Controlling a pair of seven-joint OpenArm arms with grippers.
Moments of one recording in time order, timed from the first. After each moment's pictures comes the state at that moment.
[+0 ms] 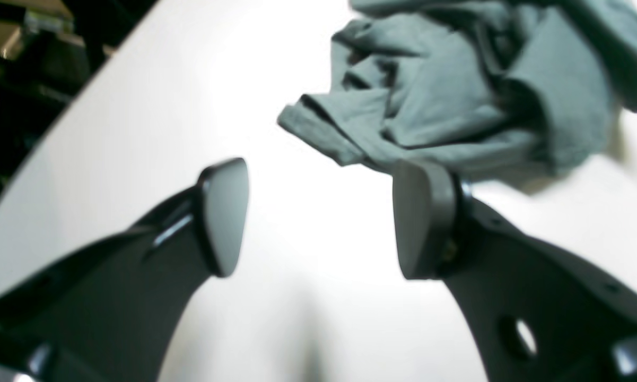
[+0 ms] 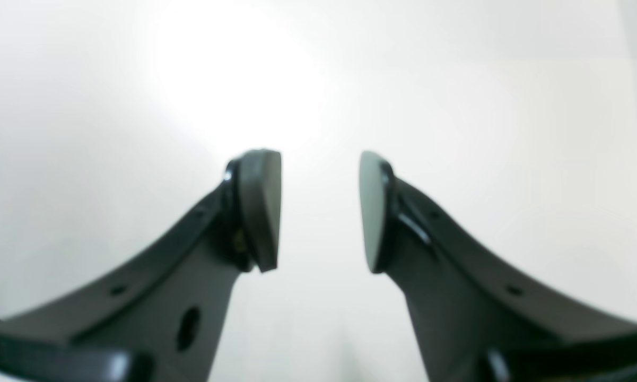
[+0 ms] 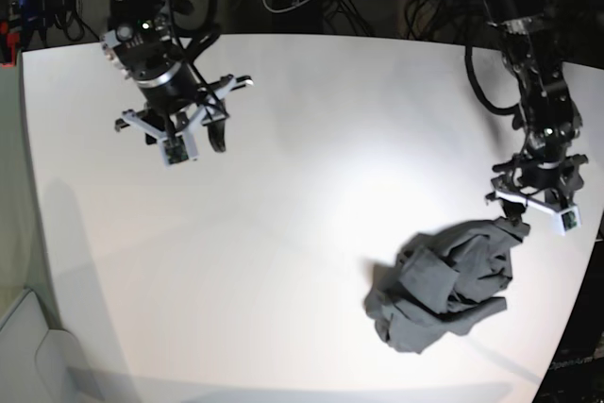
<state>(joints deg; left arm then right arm) -3.1 -11.1 -21.7 87.7 -11.0 -1.1 32.5 -20.3 1.1 -0.2 116.7 -0.5 16.1 -39.3</state>
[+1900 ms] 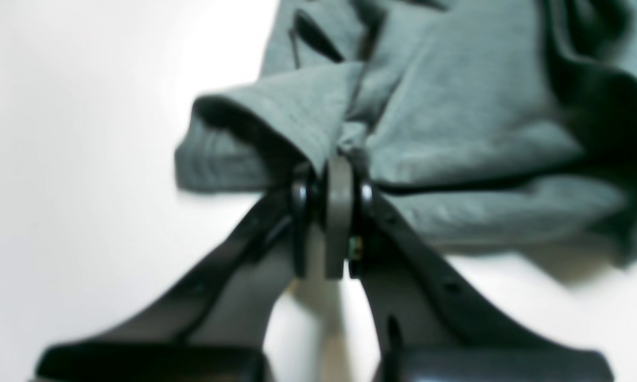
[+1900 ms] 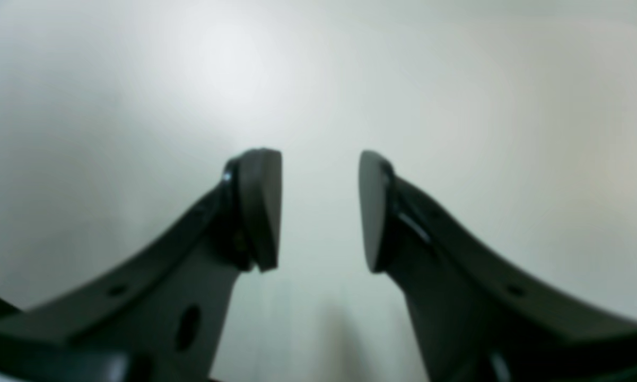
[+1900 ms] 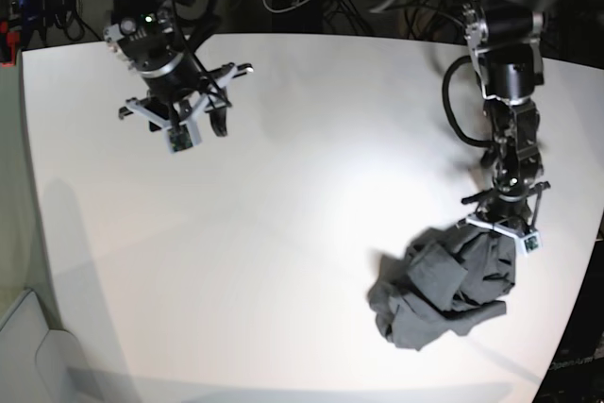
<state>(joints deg) -19.9 -12.1 -14.4 50.8 -11.4 -0.7 14.2 -22.3 1.2 -0.2 115.2 -0.9 16.2 -39.4</state>
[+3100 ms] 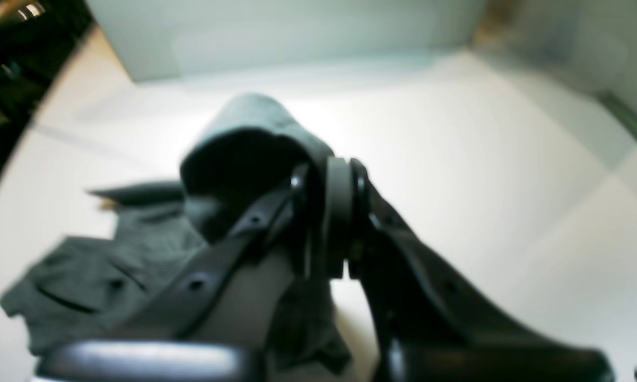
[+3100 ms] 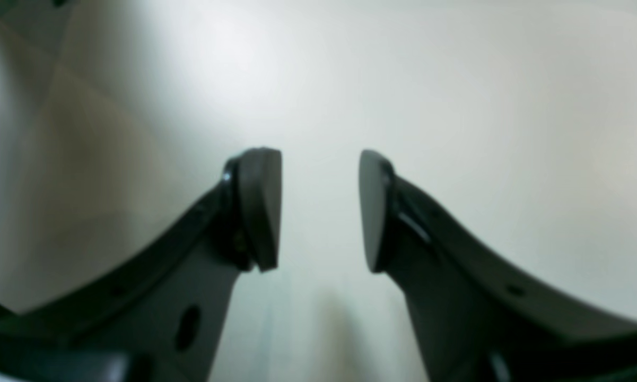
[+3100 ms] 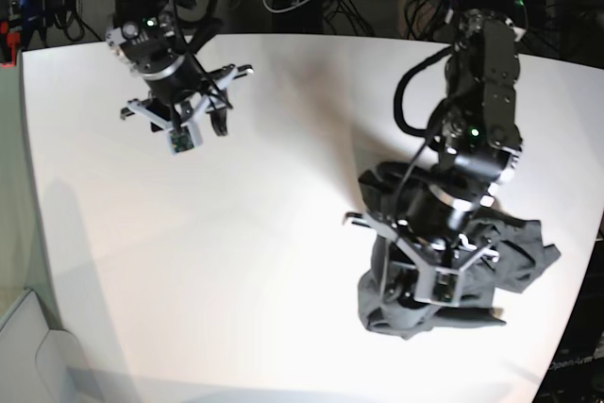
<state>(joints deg) -6.6 -9.3 9.2 116.3 -11.2 -1.2 43.6 -21.5 1.2 -0.2 113.4 -1.0 16.2 -39.4</state>
